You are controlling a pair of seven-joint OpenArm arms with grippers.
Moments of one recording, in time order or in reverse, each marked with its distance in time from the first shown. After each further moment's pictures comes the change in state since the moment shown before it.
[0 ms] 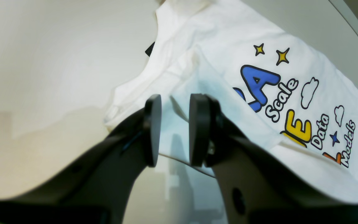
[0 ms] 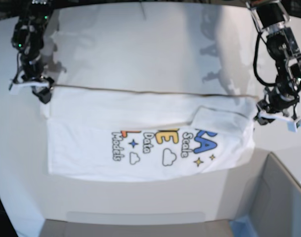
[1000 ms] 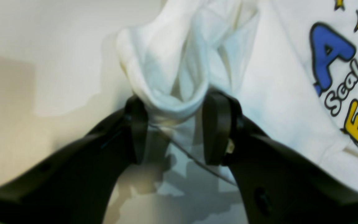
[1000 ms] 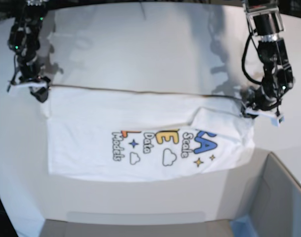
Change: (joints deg) left arm -2.9 -0.6 7.5 -19.8 0.0 -0.6 -8.8; right arm 0.4 3.0 -2.1 -1.0 0.0 0.1 -0.1
